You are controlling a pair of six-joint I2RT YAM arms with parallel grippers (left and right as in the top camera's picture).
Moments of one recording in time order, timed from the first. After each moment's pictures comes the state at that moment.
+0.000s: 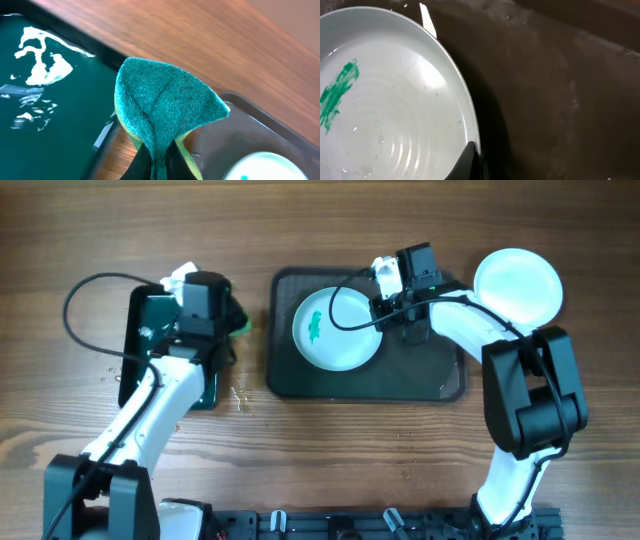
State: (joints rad) left arm -0.19 1.49 0.87 -0.17 -0.19 -0.67; right arm 0.28 2.01 1.24 -0.33 -0.27 -0.09
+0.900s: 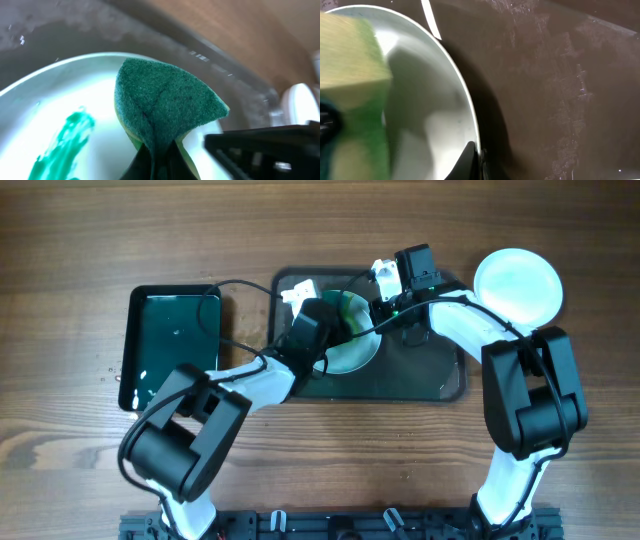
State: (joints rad) left arm -0.59 1.90 0.87 0.37 -0.09 -0.88; right arm 0.28 2.01 1.24 -0.36 -0.29 -0.08
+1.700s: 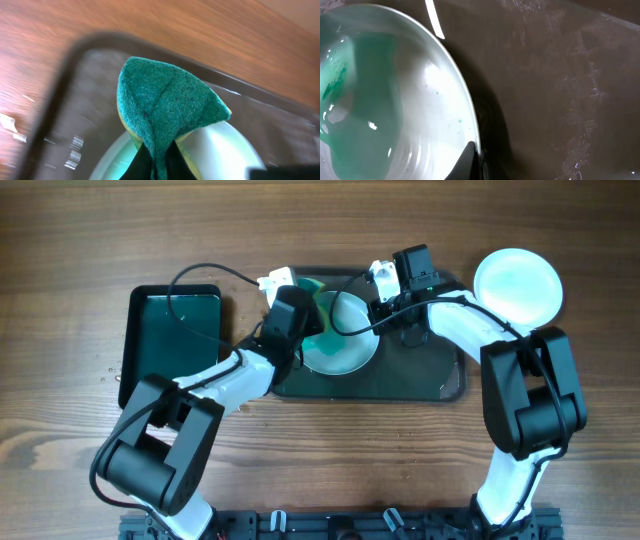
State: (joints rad) left arm -0.49 1.80 0.88 0.25 -0.15 -0.71; right arm 0.29 2.01 1.24 -0.36 -0.30 -0.07
